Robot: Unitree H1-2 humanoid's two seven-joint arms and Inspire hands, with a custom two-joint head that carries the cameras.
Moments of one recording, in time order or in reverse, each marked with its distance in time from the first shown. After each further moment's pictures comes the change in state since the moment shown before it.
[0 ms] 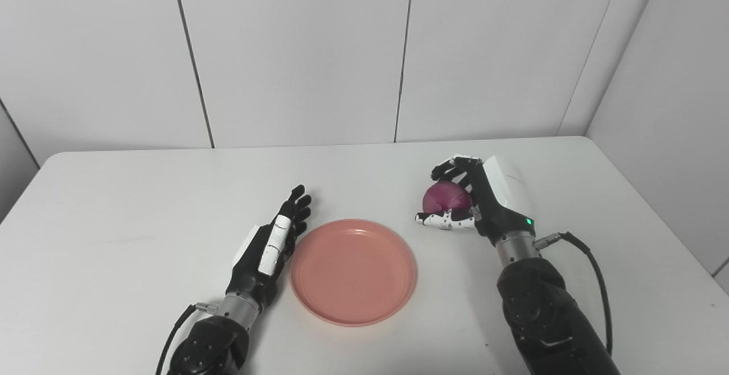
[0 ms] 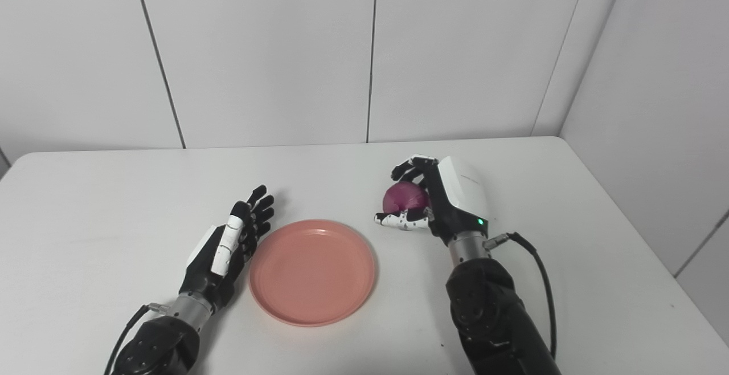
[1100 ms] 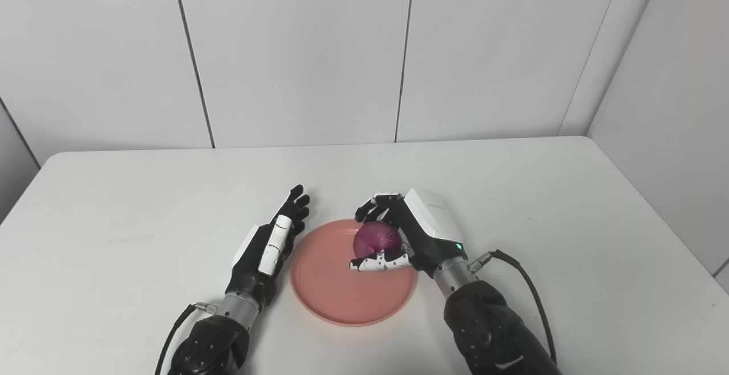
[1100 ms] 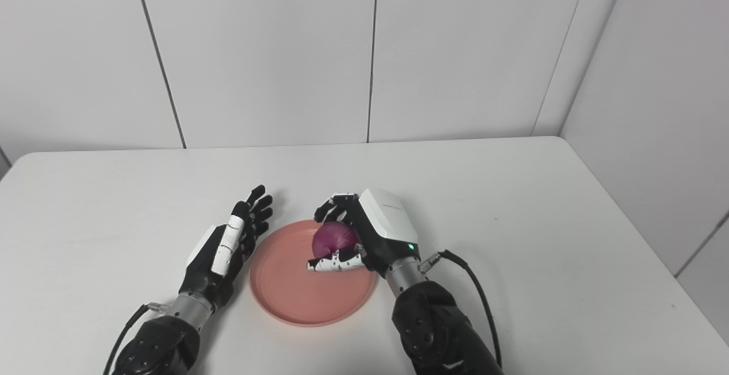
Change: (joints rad) left arm 0.000 -0.002 0.002 0.001 0.017 -0.001 0.010; right arm 0.014 0.095 0.145 0.054 0.005 -0.103 0.091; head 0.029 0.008
